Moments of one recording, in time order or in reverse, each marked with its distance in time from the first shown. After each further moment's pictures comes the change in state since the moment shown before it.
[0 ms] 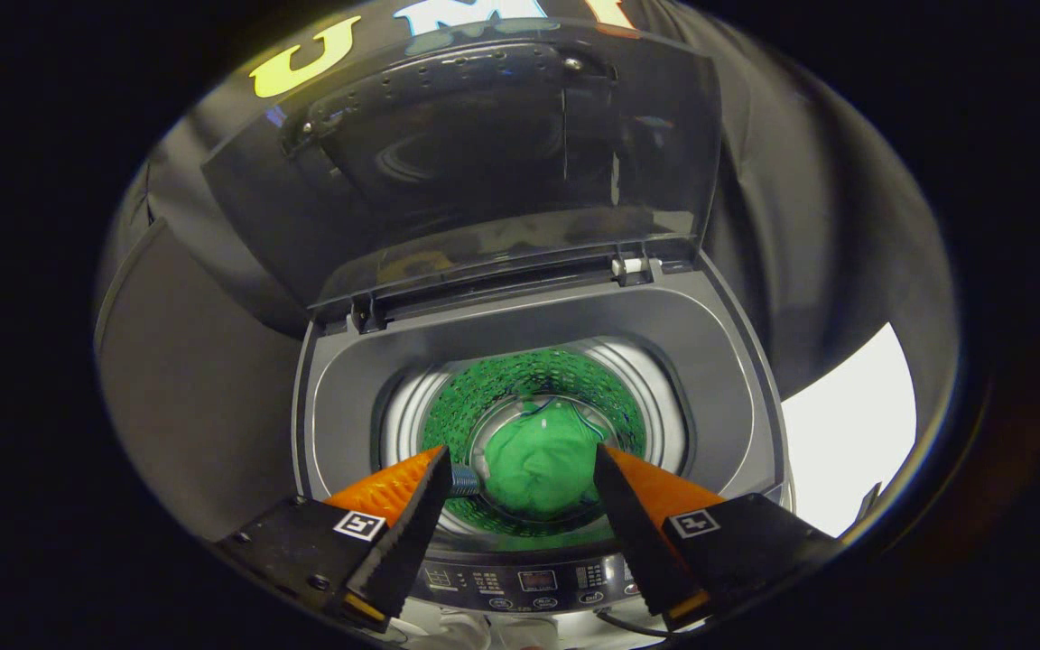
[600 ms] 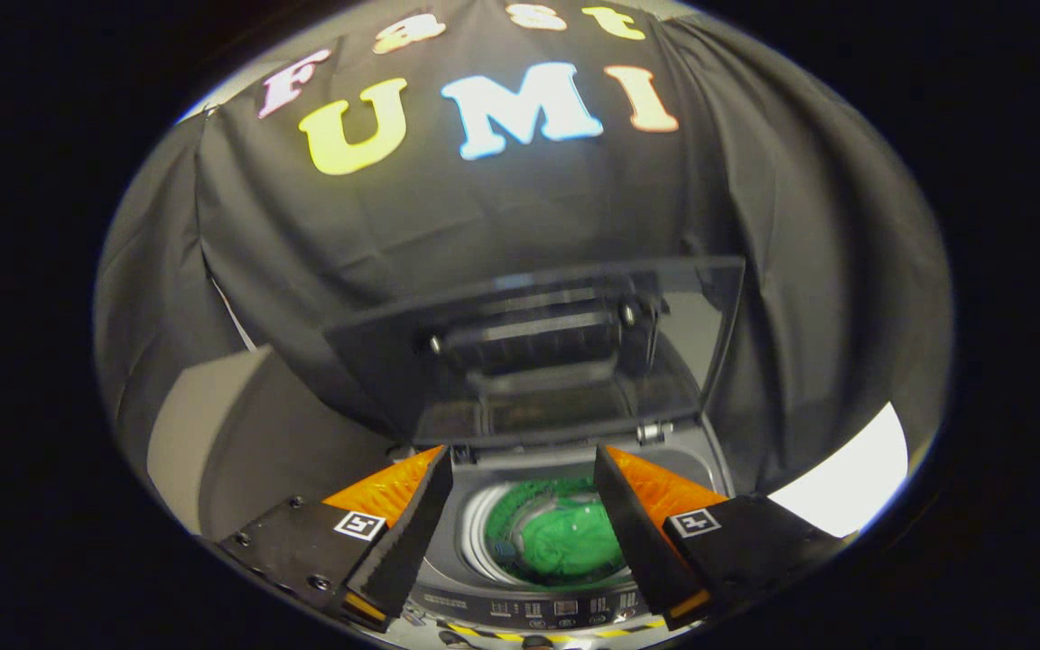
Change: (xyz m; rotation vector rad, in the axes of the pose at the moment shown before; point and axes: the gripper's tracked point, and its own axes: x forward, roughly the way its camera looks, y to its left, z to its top) arm -0.127 0.049 0.160 -0.066 -0.389 0.121
